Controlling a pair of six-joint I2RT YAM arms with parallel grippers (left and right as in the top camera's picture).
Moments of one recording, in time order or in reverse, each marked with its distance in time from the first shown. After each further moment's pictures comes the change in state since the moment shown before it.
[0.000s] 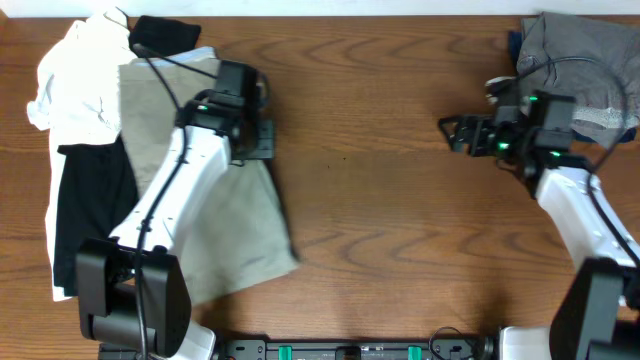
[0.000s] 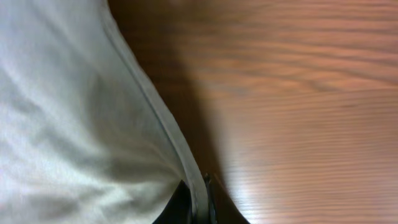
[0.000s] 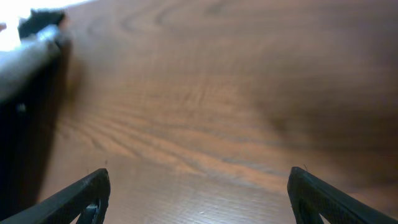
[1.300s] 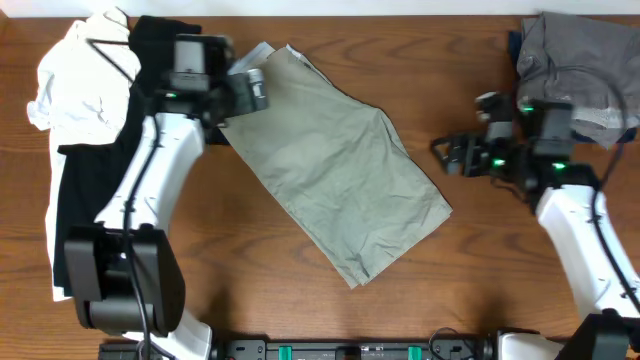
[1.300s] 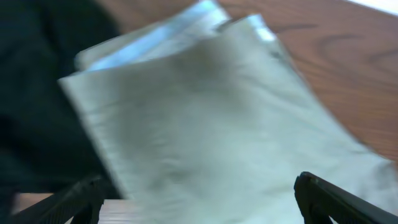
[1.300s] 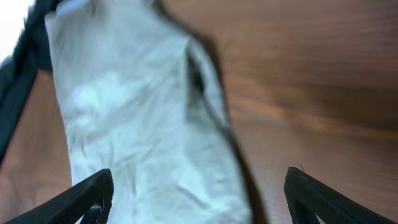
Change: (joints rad) left arm 0.207 0.074 0.055 0.292 0.097 -0.065; right arm 0.147 -0.128 0.001 -0.293 0.050 -0.026
